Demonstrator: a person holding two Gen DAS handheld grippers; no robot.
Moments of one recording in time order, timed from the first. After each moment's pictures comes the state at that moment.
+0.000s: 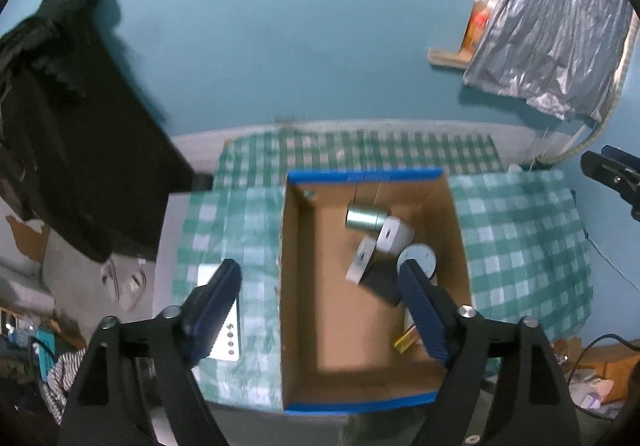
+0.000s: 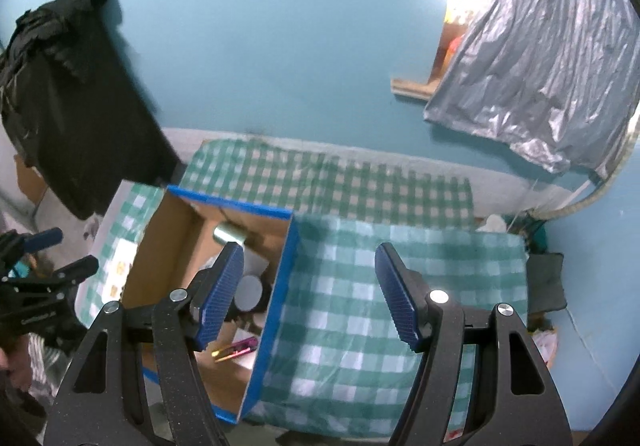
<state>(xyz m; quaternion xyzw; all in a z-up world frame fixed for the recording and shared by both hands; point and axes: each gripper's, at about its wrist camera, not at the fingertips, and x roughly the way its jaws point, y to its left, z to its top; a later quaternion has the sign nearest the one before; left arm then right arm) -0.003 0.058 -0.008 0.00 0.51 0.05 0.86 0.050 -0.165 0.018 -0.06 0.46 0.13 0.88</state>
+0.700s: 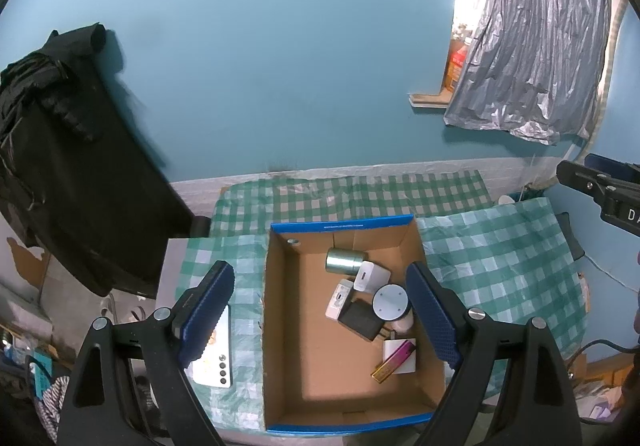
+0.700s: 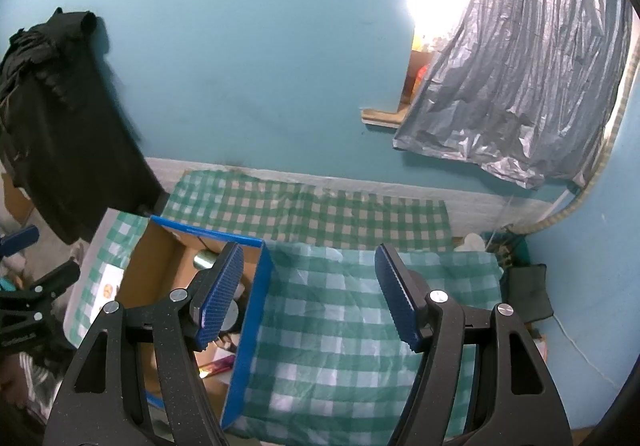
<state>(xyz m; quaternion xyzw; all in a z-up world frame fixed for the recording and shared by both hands) -0.013 0.030 0.026 0.01 0.45 0.05 0.89 0.043 -0.188 0.041 -0.06 0.42 0.11 0.90</state>
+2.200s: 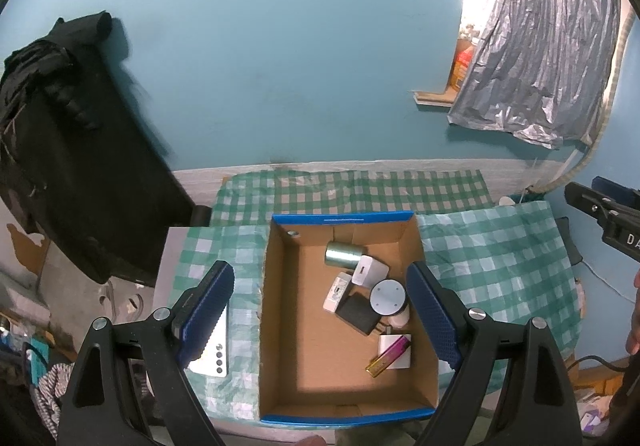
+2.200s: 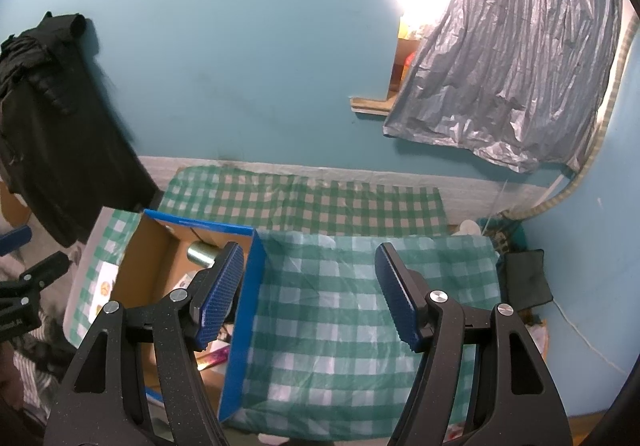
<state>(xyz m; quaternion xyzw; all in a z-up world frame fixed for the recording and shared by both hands) -0.013 0.033 0.030 0.00 0.46 0.06 0.89 0.038 -0.201 0.035 -0.05 0.44 0.09 0.89</state>
